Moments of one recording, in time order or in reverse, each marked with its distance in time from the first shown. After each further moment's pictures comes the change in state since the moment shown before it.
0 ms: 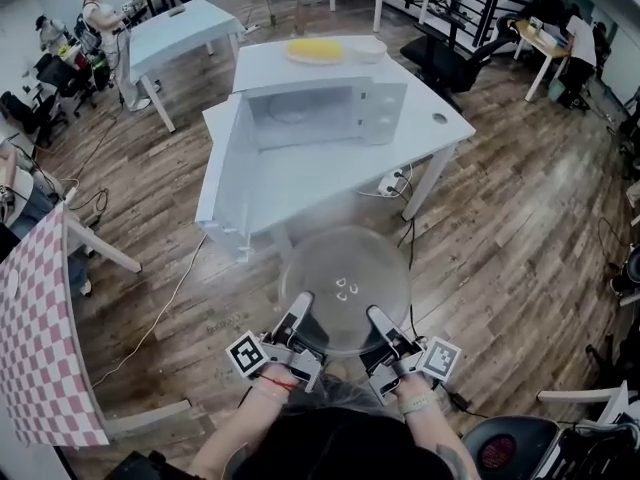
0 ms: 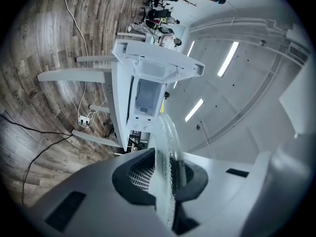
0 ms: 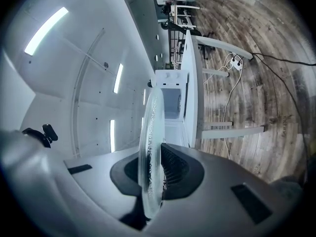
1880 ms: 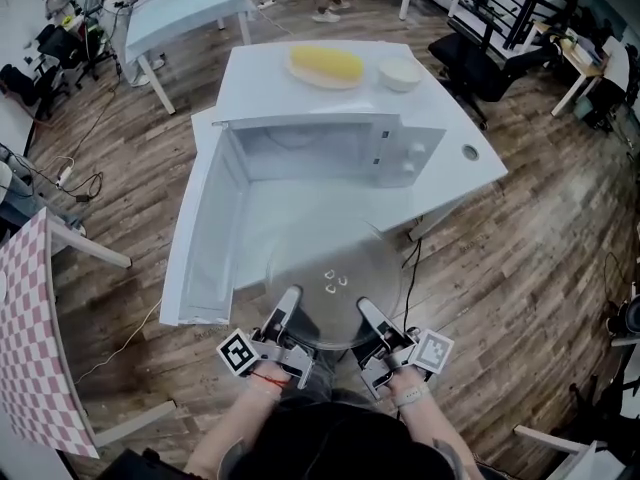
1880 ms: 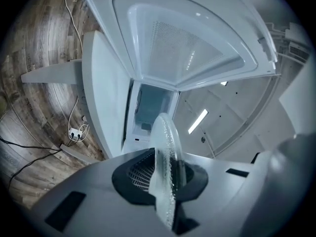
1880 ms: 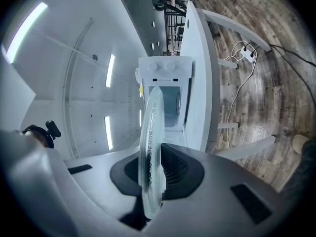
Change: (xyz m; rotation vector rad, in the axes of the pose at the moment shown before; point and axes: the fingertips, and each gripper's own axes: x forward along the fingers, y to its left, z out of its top) left arm 0.148 0.041 0.109 0.010 -0.152 0.002; right arm 0.163 -0.047 0.120 0.036 0.136 -0.018
